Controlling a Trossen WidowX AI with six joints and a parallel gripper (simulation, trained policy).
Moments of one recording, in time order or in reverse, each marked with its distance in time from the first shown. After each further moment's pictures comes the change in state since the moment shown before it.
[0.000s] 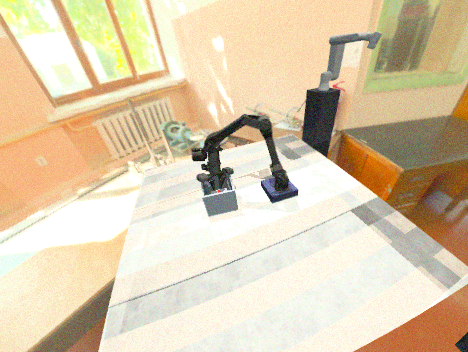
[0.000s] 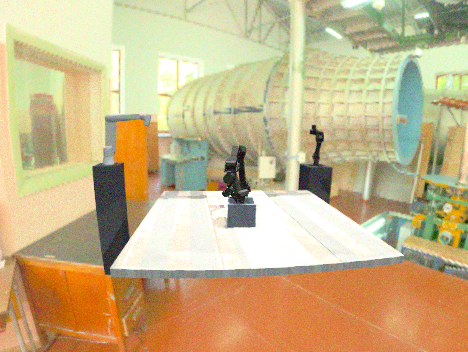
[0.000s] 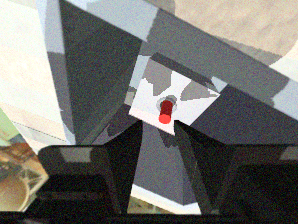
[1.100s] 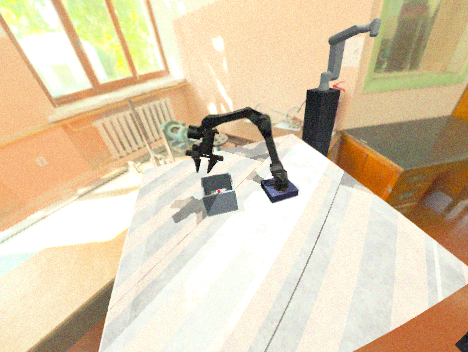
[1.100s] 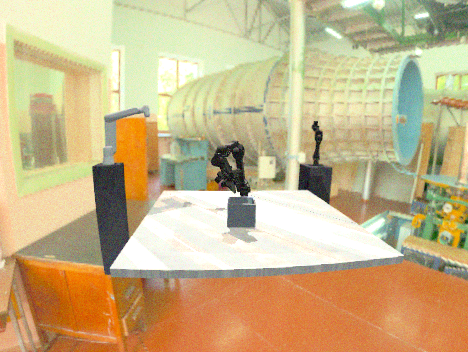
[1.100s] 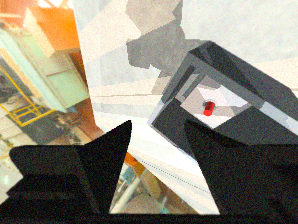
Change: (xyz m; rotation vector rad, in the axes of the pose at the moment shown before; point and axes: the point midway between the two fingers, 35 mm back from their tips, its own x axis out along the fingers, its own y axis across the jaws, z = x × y) arm -0.098 0.048 0.024 -0.089 0.037 0.332
